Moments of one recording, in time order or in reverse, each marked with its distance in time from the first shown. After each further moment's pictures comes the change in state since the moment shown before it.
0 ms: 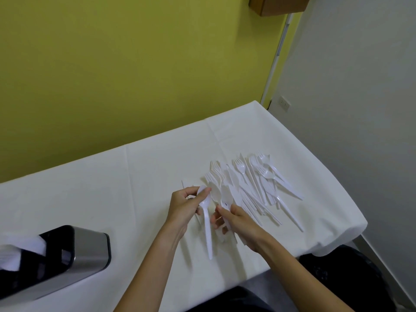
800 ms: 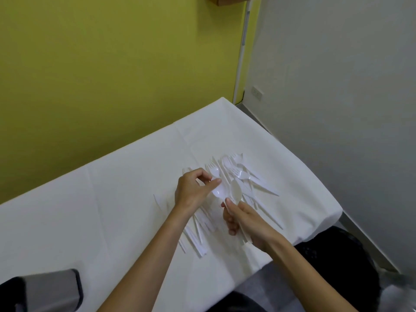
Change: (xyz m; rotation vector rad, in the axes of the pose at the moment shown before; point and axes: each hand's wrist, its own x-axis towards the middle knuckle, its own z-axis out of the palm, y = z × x) left_hand 0.054 0.020 0.081 0.519 -0.112 0.314; right_hand -0.015 -0.001 -0.063 0.207 0.178 -0.032
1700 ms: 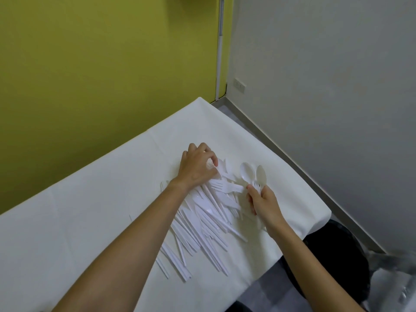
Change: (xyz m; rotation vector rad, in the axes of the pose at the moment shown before) left_hand 0.109 0.025 0.056 0.734 -0.231 0.488; right_hand 0.038 -0.002 -0.082 -0.146 0.628 -0.046
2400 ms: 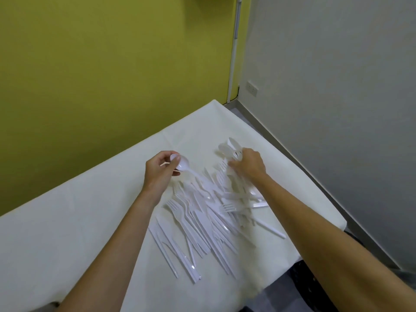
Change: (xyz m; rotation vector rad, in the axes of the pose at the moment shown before) left_hand -0.062 -0.054 -0.051 -1.003 0.401 -0.556; right_hand 0.092 -0.071 0.054 -0.654 -0.054 -0.237
